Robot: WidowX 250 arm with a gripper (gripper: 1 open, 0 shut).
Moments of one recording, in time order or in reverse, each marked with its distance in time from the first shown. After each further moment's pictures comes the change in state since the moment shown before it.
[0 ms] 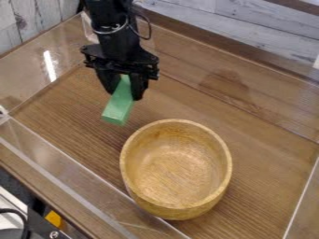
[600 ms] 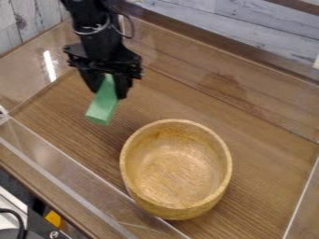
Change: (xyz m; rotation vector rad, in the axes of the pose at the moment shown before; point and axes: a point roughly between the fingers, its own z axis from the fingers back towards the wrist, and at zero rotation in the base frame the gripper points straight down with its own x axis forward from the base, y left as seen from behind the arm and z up) arm -0.011 0.027 0.011 0.027 -0.041 0.071
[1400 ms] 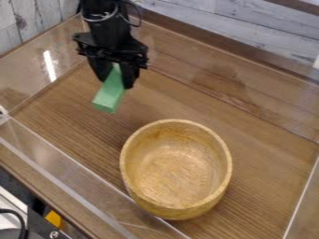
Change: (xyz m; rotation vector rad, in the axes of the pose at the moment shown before) arm 0.021 -0.025 -0.007 -0.021 0.036 -0.121
